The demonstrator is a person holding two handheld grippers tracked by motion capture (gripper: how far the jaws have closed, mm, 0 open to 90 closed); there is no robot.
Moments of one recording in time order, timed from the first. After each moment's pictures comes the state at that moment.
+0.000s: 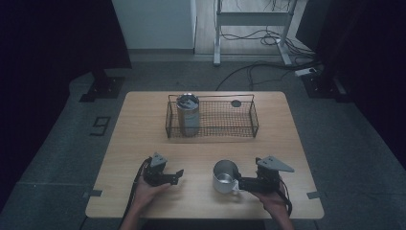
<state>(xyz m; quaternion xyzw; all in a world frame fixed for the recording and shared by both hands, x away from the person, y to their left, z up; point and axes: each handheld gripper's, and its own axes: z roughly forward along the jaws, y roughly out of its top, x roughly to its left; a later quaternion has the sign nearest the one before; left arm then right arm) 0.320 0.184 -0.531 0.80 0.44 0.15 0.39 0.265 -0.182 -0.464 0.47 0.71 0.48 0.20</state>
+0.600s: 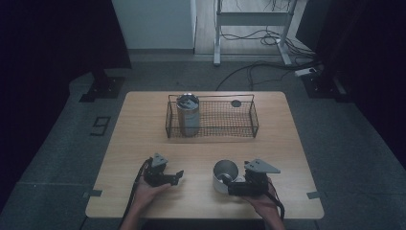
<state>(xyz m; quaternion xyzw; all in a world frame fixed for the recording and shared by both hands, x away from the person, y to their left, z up) 0.322 0.183 -0.537 0.80 0.44 0.14 0.38 0.262 -0.154 -0.472 0.45 0.74 0.47 0.18</state>
